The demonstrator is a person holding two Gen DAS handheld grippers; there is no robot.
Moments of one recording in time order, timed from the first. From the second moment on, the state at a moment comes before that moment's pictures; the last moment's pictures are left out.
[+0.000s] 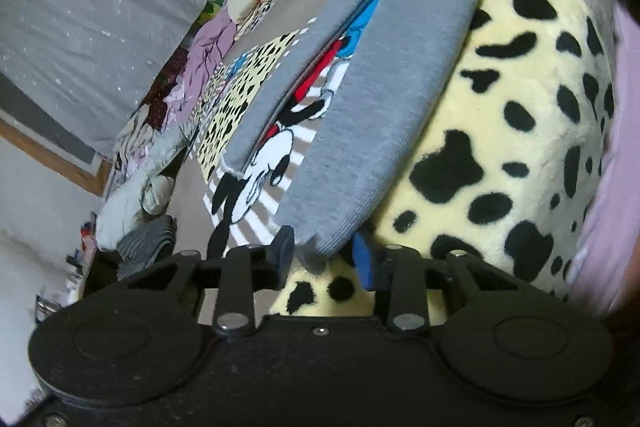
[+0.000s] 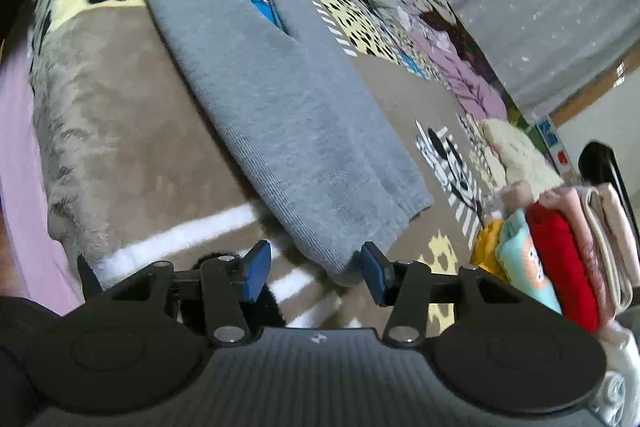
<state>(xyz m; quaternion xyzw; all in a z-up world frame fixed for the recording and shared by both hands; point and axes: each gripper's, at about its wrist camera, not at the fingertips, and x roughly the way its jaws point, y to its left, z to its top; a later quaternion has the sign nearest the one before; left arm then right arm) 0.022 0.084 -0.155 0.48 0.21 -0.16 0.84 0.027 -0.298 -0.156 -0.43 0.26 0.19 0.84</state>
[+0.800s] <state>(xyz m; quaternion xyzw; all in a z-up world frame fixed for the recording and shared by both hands) 0.159 0.099 -0.048 0.13 0.24 -0.12 0.95 0.114 -0.350 -0.079 -0.20 0.26 0.17 0.93</state>
